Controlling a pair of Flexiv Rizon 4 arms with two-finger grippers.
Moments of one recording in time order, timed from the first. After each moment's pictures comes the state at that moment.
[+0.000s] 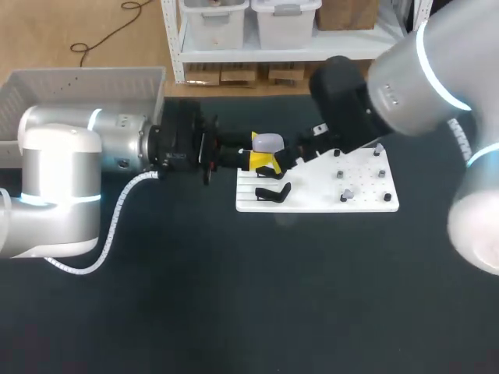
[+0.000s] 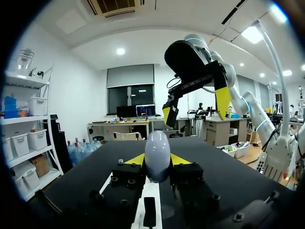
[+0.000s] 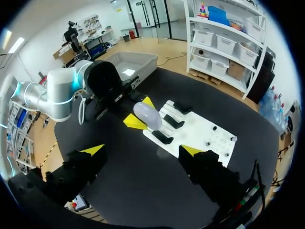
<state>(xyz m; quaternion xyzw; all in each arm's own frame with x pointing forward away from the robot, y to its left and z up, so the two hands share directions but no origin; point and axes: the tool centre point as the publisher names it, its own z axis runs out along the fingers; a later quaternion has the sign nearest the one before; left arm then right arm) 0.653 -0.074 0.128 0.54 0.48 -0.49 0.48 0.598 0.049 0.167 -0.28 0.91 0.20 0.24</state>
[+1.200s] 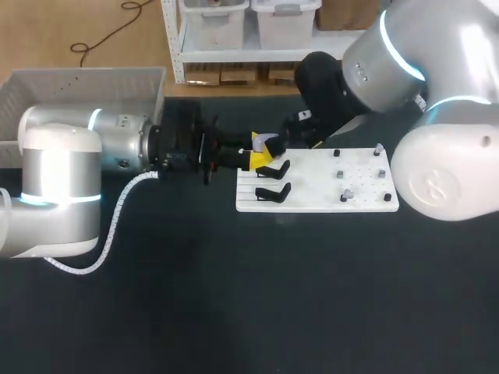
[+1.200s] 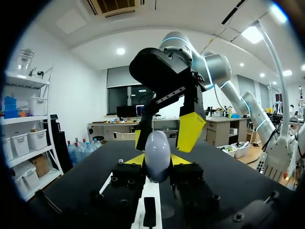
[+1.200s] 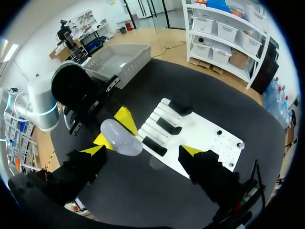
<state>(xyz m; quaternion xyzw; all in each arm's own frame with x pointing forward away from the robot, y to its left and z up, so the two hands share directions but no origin) 0.653 -0.074 0.128 0.54 0.49 -0.49 0.48 0.650 0.055 0.134 -0.26 0.92 0.20 0.19</state>
